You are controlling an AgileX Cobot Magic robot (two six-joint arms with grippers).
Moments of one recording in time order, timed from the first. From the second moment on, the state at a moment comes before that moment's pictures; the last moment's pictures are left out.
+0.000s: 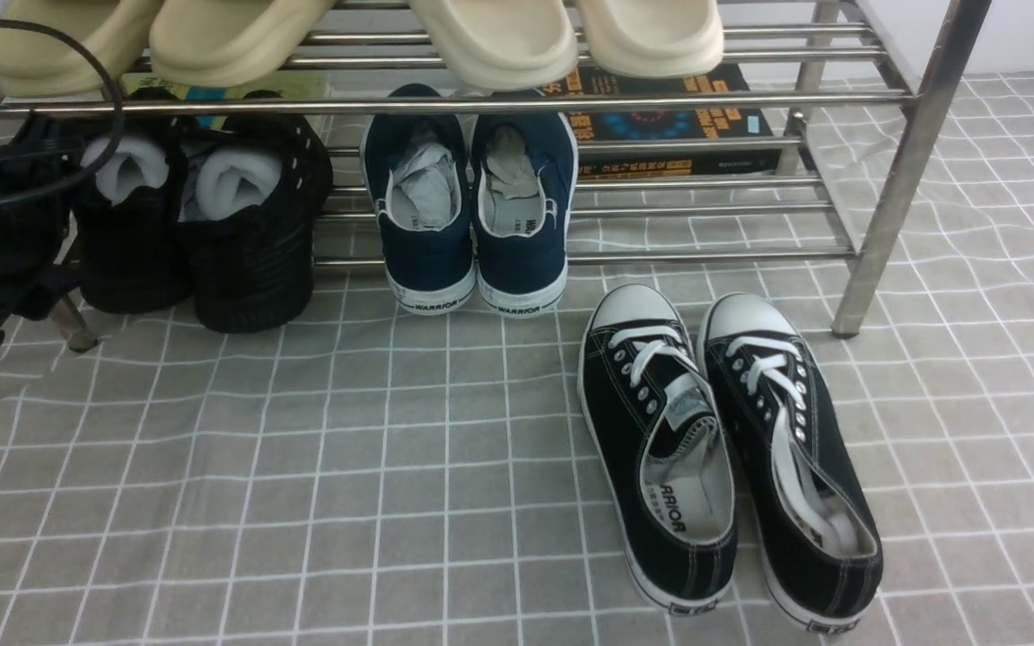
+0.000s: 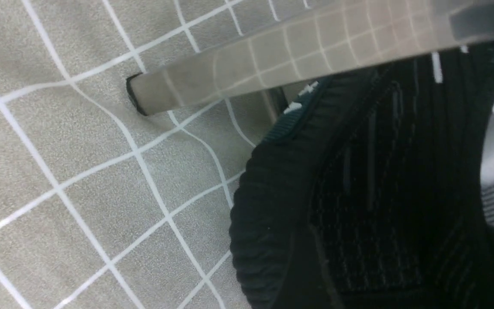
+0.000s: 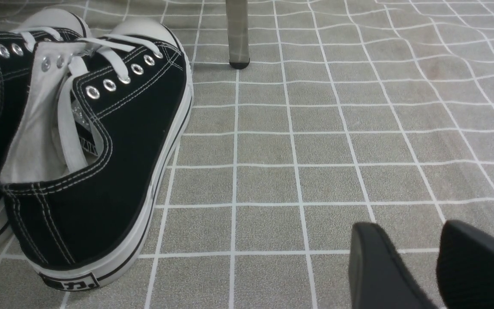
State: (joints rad) right arm 0.02 -0.01 0.02 0.02 0.39 0.03; left arm 0.13 1.61 -1.06 -0.42 0.19 -0.67
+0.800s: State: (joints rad) right arm 0.02 -0.01 0.02 0.02 0.39 0.03; left arm 0.13 1.70 -1.06 -0.48 0.18 -0.65
